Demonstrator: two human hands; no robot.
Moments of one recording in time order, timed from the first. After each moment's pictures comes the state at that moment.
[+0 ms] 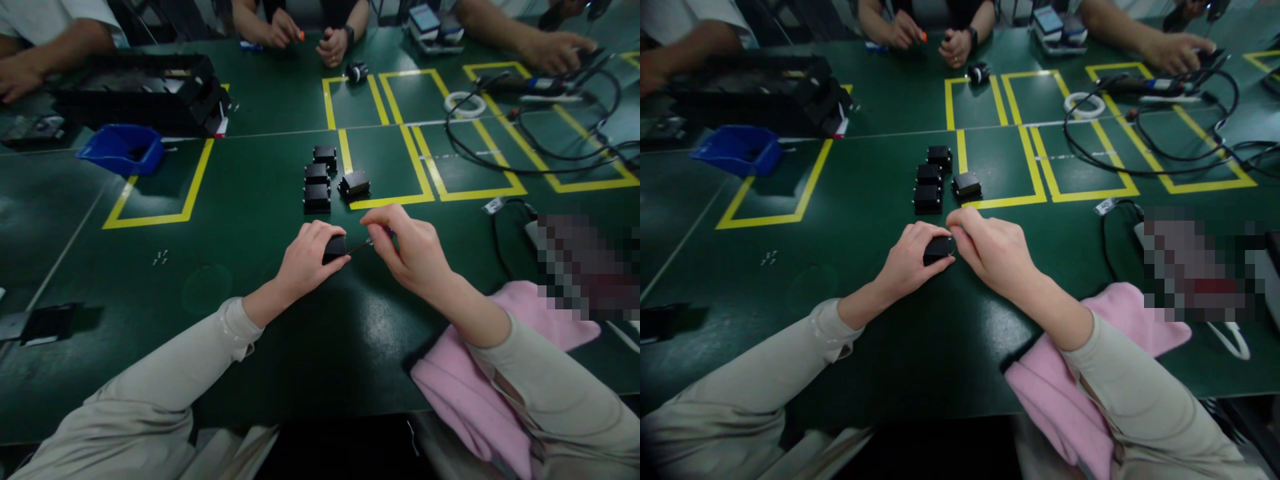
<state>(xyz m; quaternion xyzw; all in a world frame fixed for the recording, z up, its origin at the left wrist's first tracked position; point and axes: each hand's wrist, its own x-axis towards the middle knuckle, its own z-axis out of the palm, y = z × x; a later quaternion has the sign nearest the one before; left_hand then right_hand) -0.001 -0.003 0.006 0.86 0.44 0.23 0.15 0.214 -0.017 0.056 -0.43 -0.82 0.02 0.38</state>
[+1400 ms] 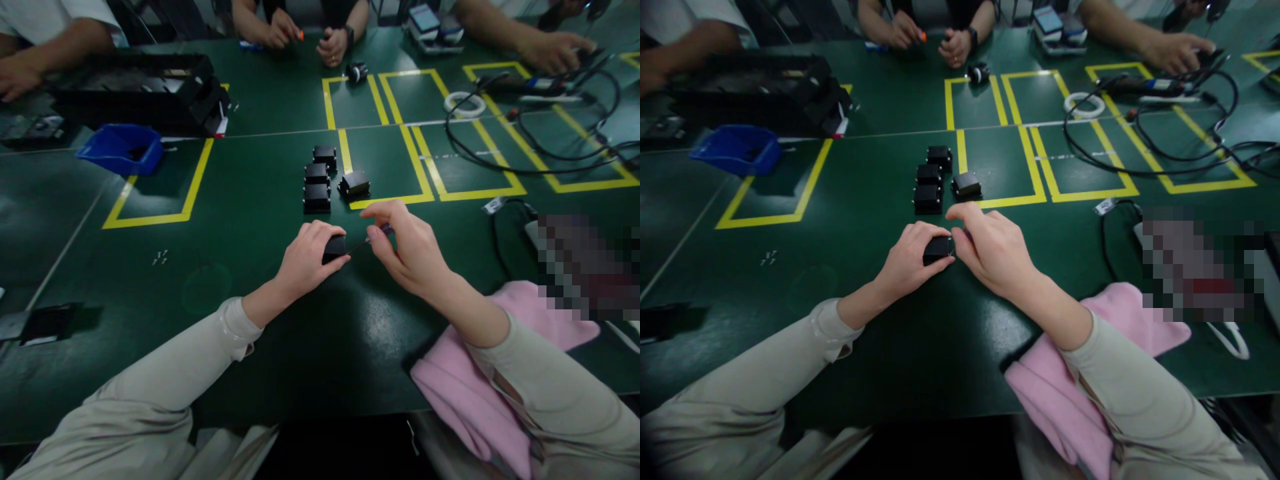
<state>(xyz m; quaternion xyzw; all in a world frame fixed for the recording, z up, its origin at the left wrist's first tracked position) -0.001 -0.001 0.004 0.86 0.43 0.24 0.15 0.214 -0.015 0.051 -0.42 -0.81 0.02 0.40</state>
